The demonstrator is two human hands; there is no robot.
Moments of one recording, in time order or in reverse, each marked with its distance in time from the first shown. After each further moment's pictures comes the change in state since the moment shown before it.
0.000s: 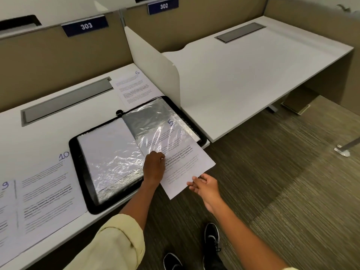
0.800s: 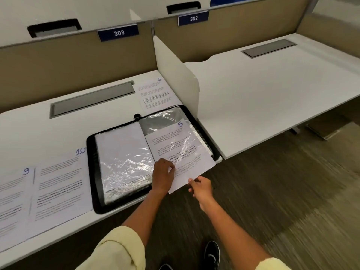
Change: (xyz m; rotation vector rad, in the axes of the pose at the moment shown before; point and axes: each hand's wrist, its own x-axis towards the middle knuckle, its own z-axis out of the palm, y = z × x) left_hand 0.001 0.012 0.001 -0.111 0.064 -0.098; right_hand 0.041 -0.027 0.045 -0.373 -0.018 0.005
